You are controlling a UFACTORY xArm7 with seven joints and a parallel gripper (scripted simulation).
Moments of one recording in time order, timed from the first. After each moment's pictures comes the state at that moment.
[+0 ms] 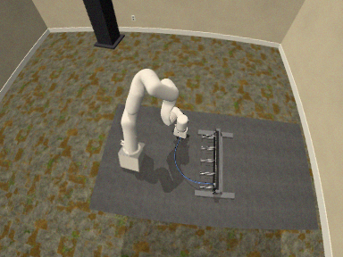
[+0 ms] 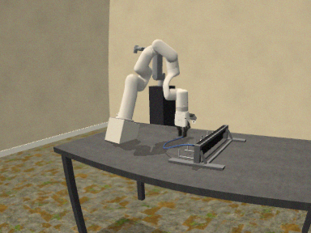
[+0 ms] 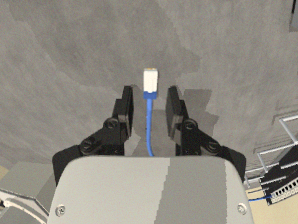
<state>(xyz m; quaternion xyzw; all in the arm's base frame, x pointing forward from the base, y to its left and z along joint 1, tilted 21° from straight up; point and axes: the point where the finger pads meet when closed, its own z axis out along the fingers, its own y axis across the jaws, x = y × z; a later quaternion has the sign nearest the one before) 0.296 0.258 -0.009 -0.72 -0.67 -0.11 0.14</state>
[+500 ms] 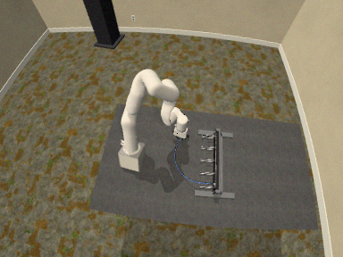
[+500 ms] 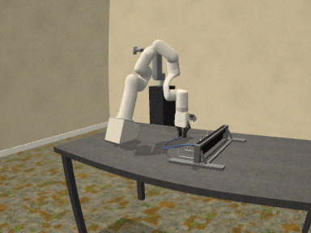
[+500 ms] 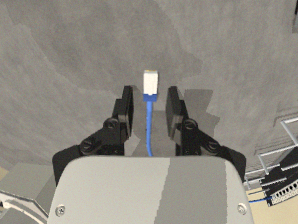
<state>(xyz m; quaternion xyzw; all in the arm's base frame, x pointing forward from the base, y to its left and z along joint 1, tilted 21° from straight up) 0.296 0.260 -0.013 -0.72 -0.67 -0.11 0.14</state>
